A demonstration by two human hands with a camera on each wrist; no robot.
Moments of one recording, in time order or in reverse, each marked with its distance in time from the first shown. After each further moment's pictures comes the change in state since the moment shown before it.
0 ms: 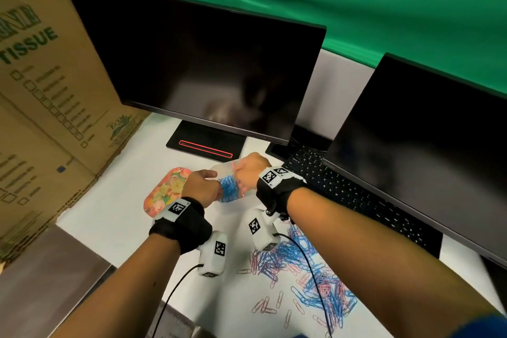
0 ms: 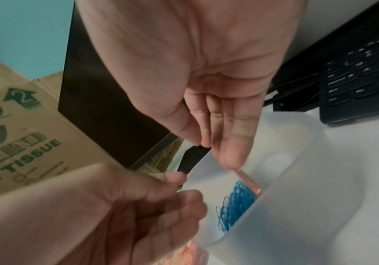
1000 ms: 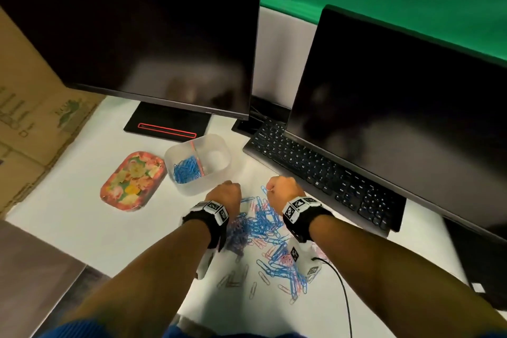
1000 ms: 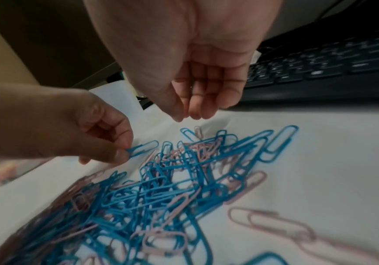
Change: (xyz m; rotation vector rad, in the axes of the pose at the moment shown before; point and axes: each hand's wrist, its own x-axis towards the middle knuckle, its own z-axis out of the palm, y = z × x) left_hand -0.001 -0.063 0.139 1.271 -0.237 0.460; right_hand -0.053 0.167 -0.036 -0.474 0.135 0.185
